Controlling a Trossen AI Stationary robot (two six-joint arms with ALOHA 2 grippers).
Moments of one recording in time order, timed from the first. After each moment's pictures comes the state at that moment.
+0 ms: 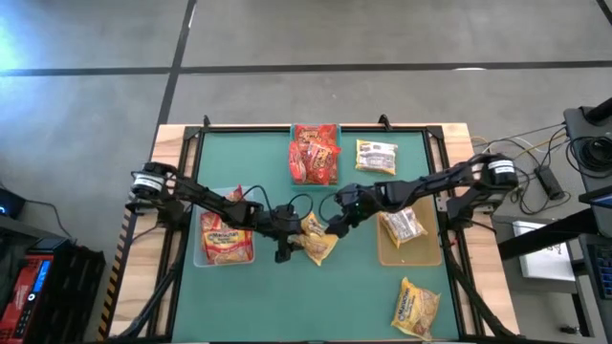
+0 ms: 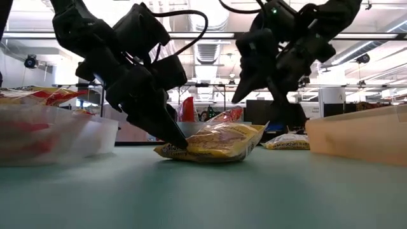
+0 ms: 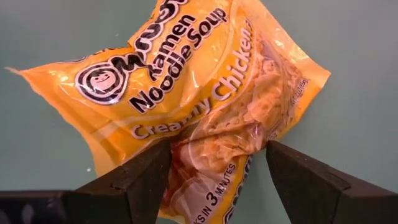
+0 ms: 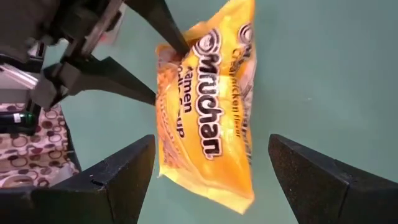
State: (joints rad) left arm -0.14 1.78 0.74 0.31 0.03 -0.19; right arm -0.02 1.59 0.79 0.03 -0.27 0.95
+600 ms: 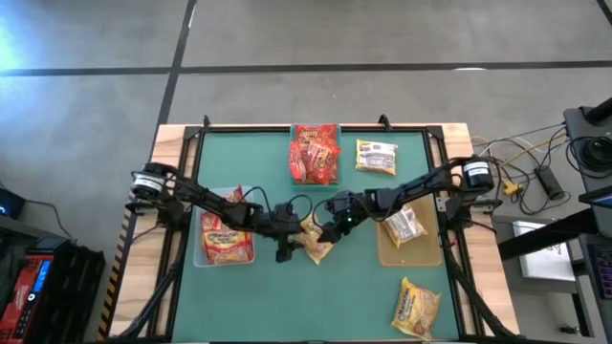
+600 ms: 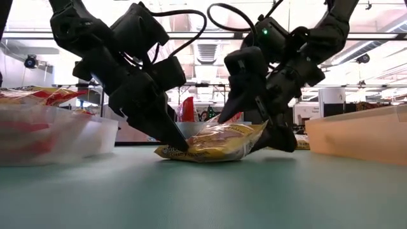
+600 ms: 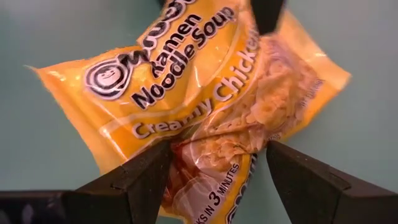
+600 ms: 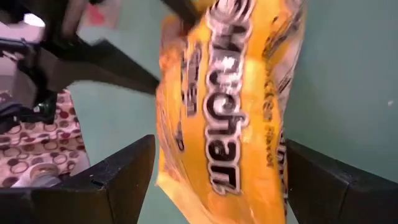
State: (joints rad) left arm -0.14 1.78 0.73 0.31 -0.04 -0.19; right arm -0.01 1.79 0.79 0.29 -0.36 1.01
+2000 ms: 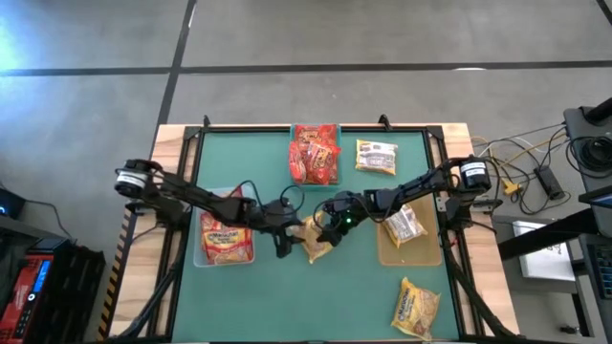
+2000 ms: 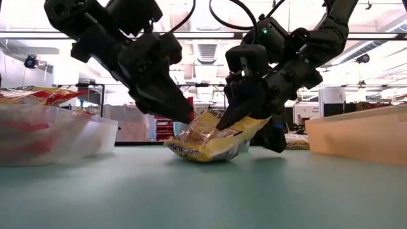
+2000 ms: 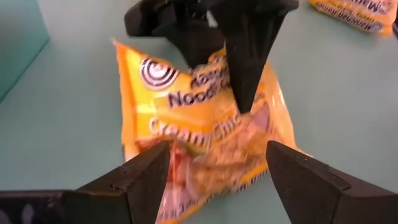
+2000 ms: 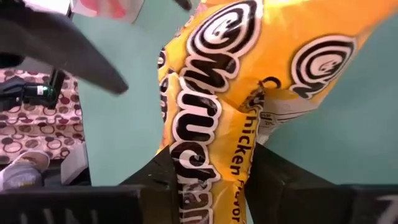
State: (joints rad) left arm -0.14 1.65 0.73 0.28 -0.07 -0.32; right arm 0.00 1.82 0.79 0.37 -0.38 0.90
